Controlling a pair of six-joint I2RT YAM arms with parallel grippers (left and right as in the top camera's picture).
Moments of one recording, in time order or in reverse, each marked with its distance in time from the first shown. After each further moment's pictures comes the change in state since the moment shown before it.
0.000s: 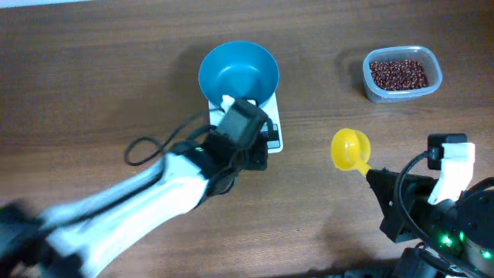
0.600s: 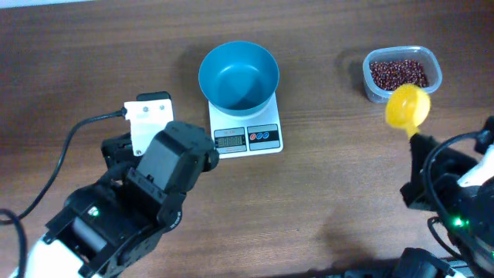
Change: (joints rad) left arm -0.002 -0.540 0.004 -0.515 -0.612 0.010; right arm 0.000 0.005 0.004 0.095 0.443 0.000
